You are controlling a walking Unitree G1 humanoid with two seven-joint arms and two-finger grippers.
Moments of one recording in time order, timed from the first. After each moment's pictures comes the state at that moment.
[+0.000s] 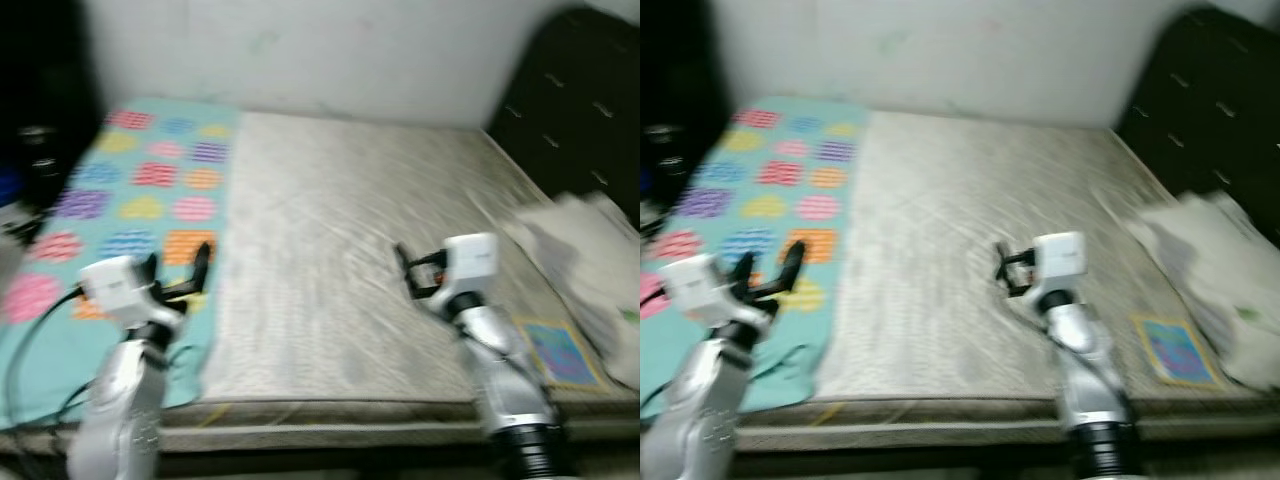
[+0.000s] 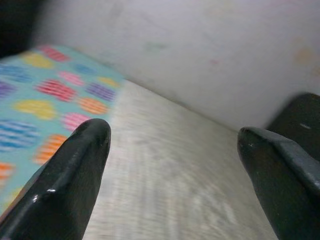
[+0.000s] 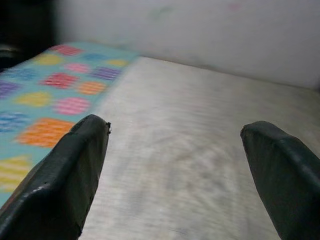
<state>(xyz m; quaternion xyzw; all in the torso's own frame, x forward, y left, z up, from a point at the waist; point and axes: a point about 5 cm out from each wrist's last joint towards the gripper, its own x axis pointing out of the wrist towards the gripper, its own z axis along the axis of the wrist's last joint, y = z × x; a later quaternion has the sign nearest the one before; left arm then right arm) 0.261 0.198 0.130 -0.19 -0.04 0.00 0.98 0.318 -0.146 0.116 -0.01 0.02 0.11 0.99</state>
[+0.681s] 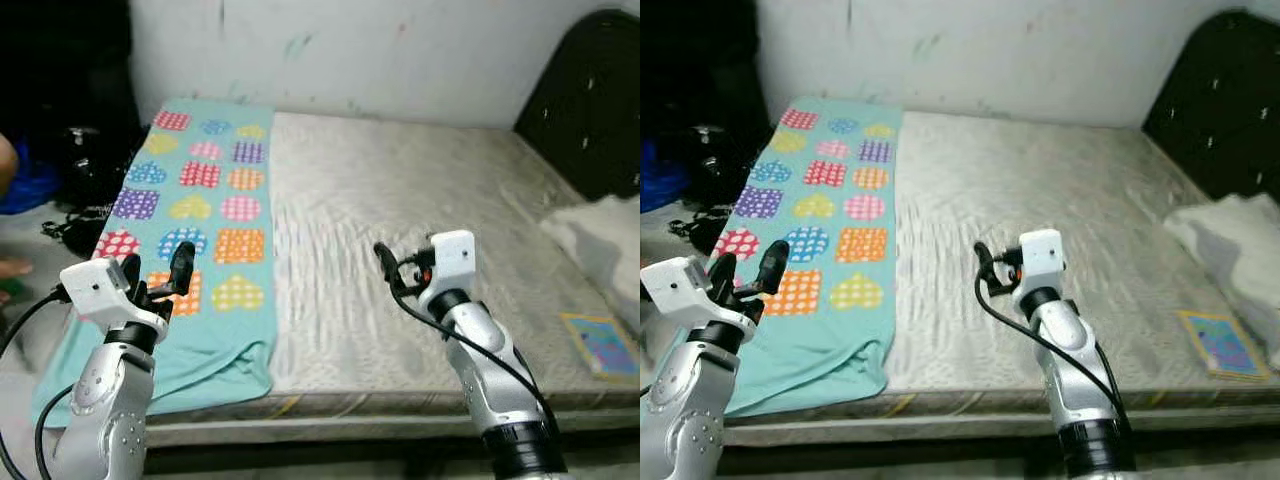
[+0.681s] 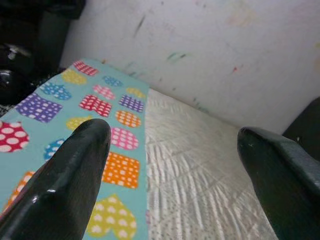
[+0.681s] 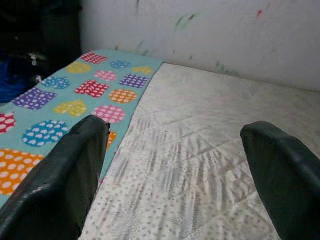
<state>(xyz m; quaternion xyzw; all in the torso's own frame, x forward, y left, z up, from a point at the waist) 0.263 0.200 0.127 -0.19 -0.04 0.01 0.98 0.320 -0.149 0.122 -0.02 0.01 0.13 0.99</state>
